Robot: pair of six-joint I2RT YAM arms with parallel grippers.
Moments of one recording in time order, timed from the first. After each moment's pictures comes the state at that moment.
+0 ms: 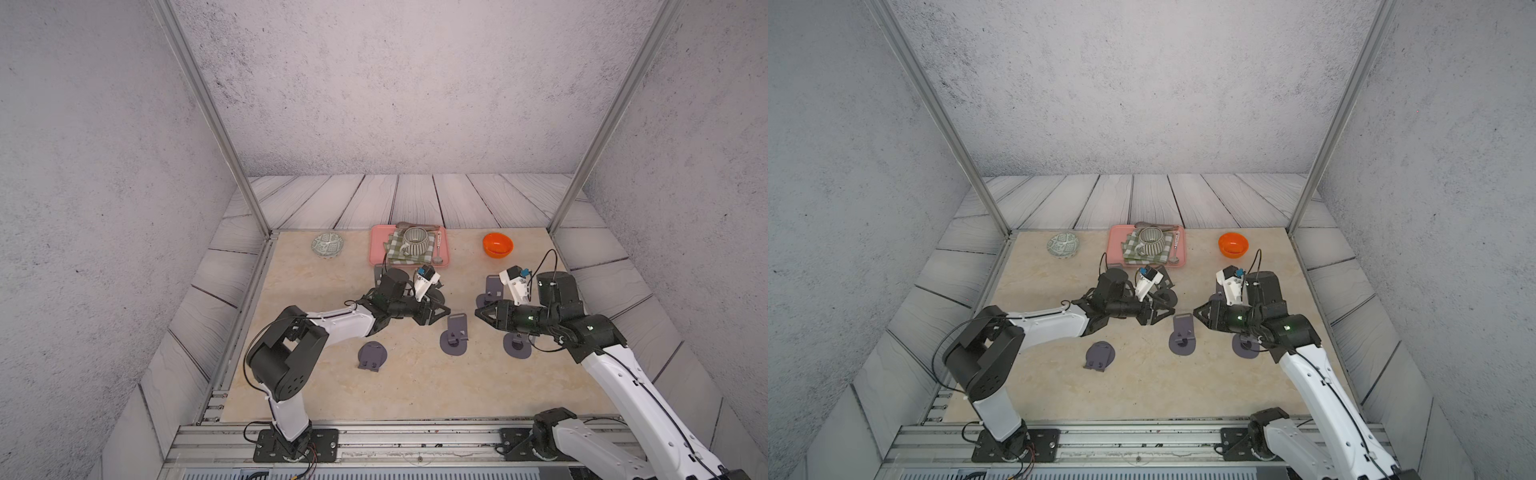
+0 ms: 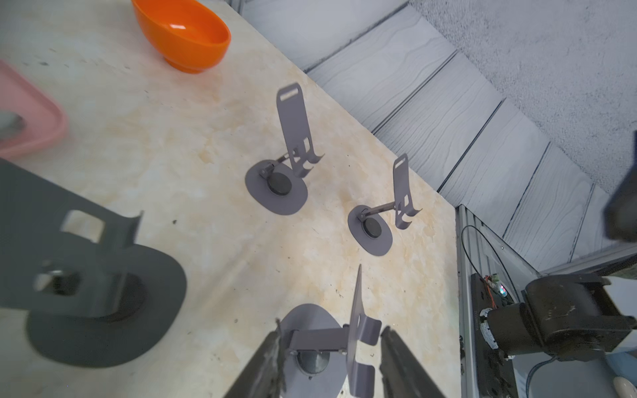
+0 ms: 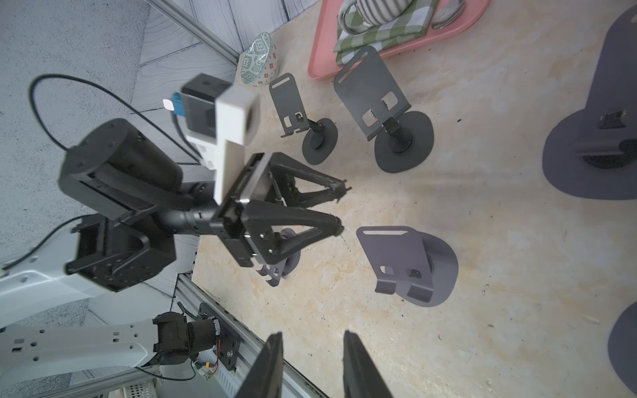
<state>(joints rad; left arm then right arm) -0.70 1.71 1.00 0.26 0.60 -0.27 0.26 0.94 0.95 -0.77 -0.58 0.44</state>
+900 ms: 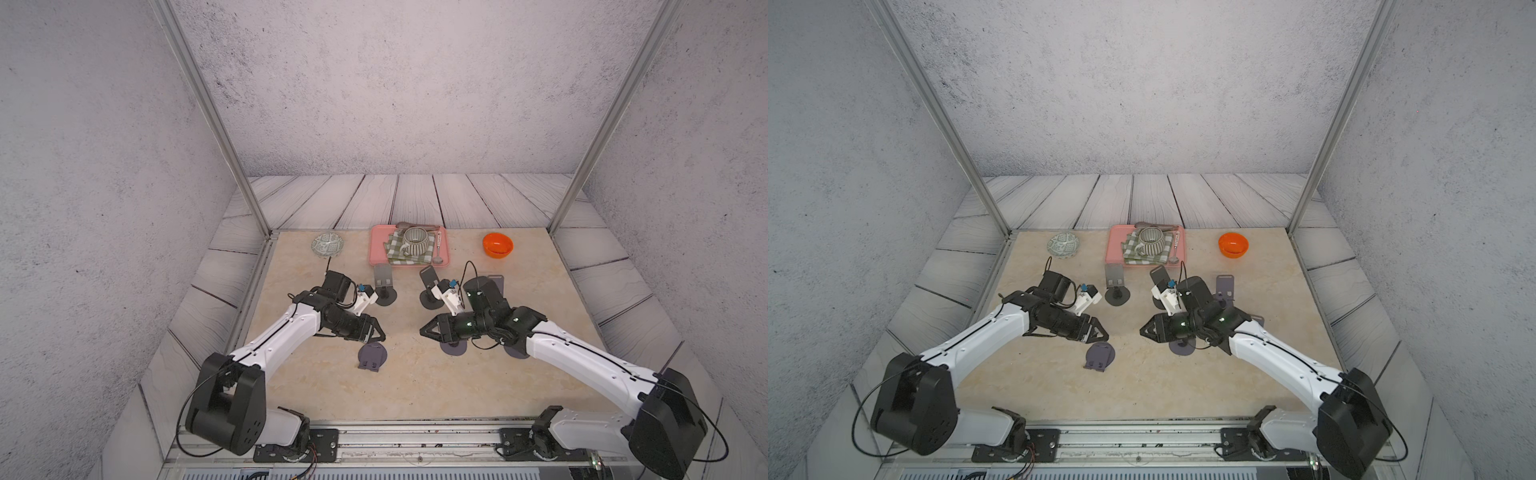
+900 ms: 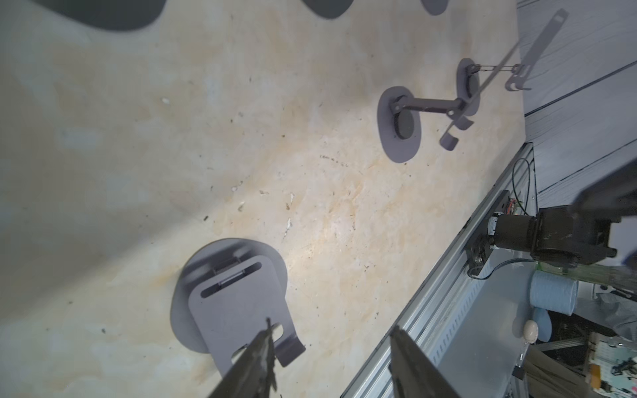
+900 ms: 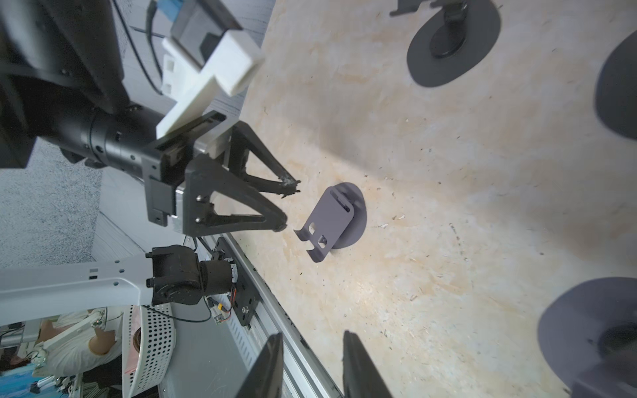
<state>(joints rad) -0.37 1.43 0.93 -0.75 0.64 -0.08 0.72 1.28 0.89 -0.36 -0.56 0.54</state>
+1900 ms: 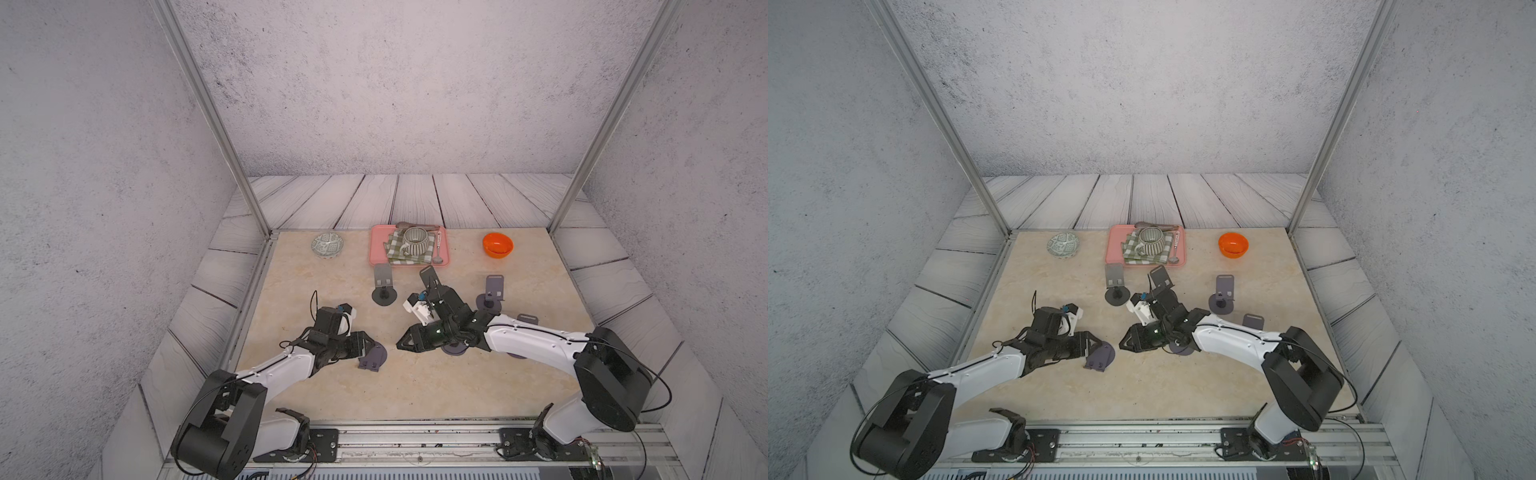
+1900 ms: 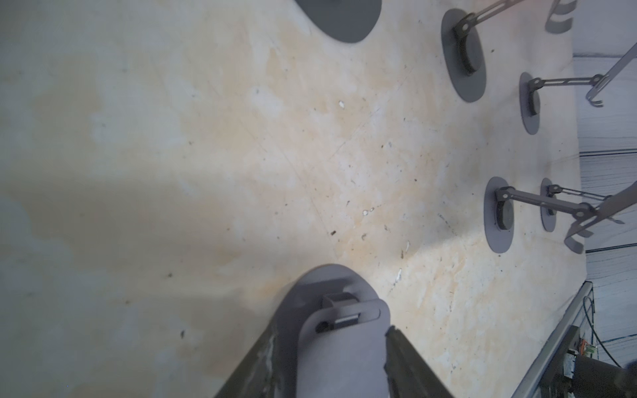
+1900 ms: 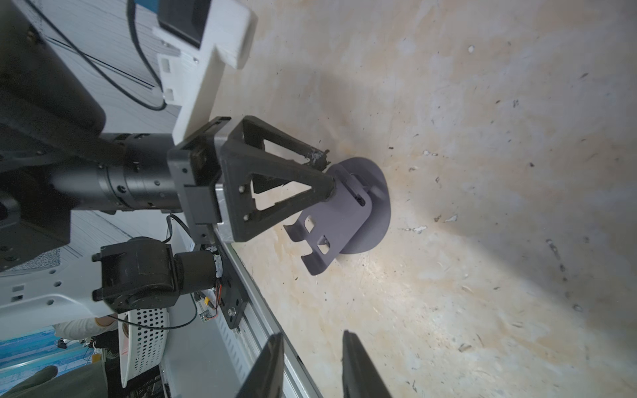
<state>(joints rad) -0.37 1.25 0.40 -0.01 0.41 -0.49 0.82 1.55 0.93 -0.22 -0.57 0.59</state>
